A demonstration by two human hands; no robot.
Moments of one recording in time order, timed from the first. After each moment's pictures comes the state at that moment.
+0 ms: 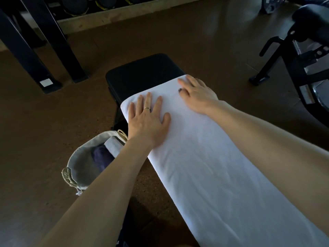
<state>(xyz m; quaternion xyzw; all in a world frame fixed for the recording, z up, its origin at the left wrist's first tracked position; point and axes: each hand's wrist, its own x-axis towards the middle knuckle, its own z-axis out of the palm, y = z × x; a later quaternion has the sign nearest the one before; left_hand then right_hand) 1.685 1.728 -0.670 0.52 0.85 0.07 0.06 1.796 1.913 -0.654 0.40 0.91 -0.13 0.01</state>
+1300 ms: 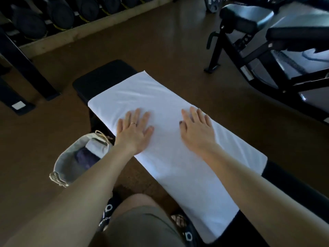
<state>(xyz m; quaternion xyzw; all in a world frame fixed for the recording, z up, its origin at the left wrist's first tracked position) 1.786 1.662 -0.655 0.59 0.79 -0.01 0.15 2.003 1.734 -0.665 0.57 0.82 -0.08 -0.03</state>
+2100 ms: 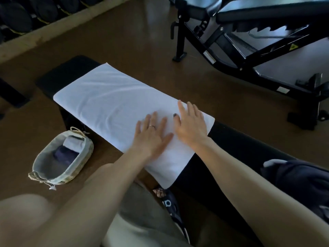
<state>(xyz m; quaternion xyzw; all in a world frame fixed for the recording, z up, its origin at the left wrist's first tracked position) 1.967 1.600 -0.643 0.70 0.69 -0.05 0.16 2.121 1.658 -0.654 0.64 0.75 -0.11 -0.07</state>
